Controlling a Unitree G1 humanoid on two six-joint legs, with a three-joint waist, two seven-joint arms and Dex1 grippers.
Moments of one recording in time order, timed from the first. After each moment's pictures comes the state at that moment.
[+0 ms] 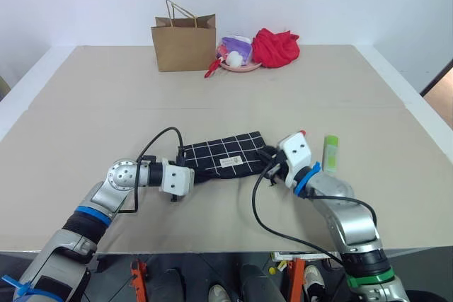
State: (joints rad) left arm -0.51 0.58 -0.33 0.34 -0.04 -0.56 -1.02; right arm -0.28 -0.36 0.04 -0.24 0.17 0.48 0.47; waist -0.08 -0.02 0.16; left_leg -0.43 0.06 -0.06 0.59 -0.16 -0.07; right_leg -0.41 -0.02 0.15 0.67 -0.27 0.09
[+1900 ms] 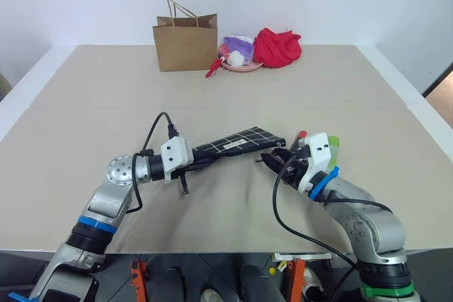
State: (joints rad) left arm -0.43 0.48 -0.20 0.07 -0.22 -0.11 -0.99; right arm -0.20 -0.38 -0.09 -0.36 0.47 0.73 0.41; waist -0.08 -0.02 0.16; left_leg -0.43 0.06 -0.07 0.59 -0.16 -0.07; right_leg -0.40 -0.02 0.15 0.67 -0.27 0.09
